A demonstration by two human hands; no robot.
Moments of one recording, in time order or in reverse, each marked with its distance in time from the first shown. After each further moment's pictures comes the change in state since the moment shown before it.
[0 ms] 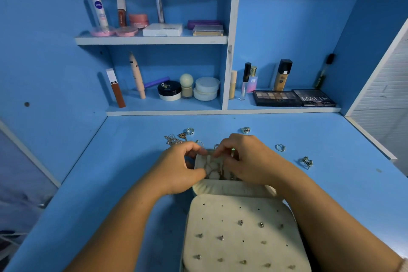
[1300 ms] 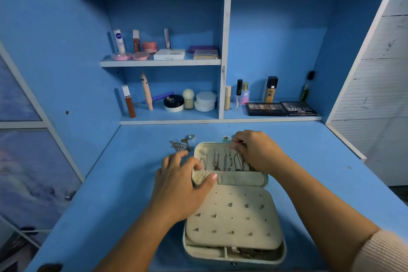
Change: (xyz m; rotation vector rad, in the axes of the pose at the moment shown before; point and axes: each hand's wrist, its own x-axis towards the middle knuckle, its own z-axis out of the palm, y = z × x) left_hand -0.063 0.006 0.025 0.498 0.291 0.125; right_hand -0.014 0.015 -0.022 -0.186 0.175 0.124
